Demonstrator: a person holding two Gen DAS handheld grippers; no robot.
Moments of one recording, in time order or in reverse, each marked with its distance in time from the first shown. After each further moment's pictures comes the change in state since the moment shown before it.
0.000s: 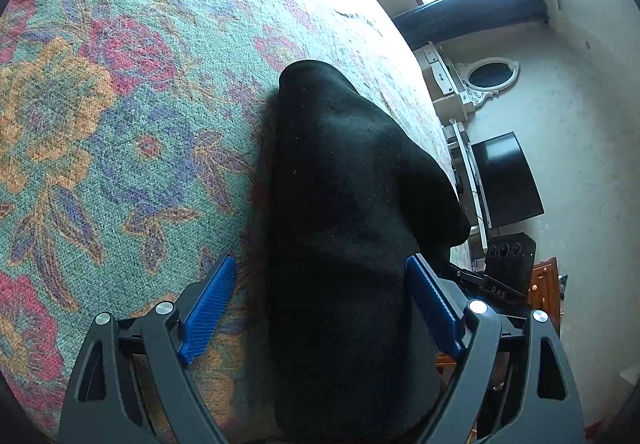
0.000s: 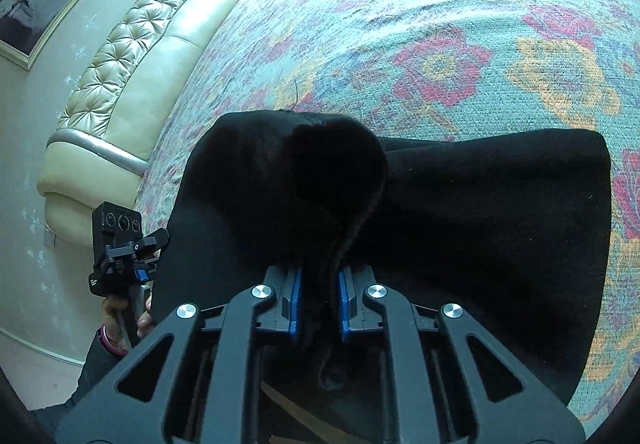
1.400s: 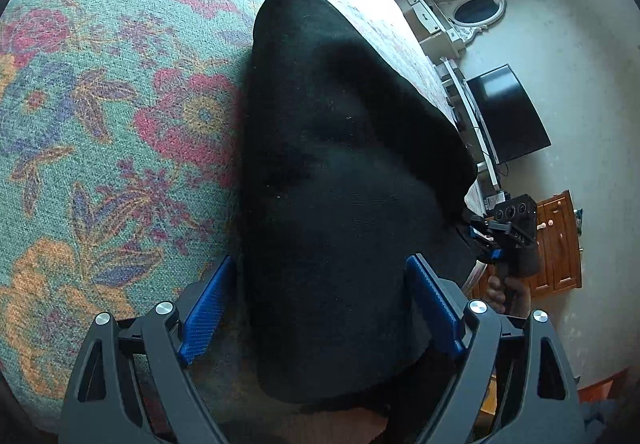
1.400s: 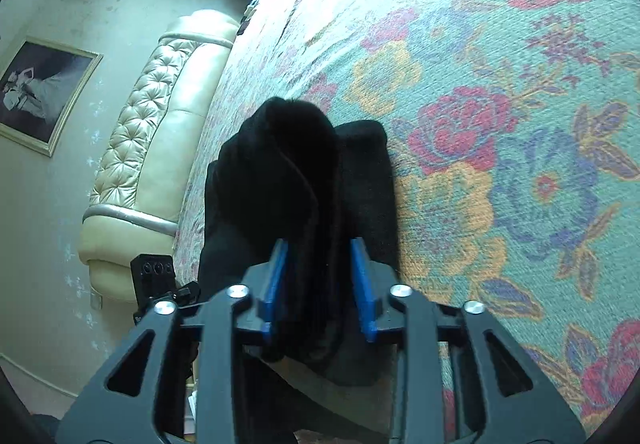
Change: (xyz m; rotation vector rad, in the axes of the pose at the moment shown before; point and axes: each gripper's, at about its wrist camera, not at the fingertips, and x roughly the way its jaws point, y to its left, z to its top) left arm 0.055 -0.058 -0.028 0.166 0.158 0.033; right arm -0.113 -0.113 -0.043 0.279 -0.164 0.127
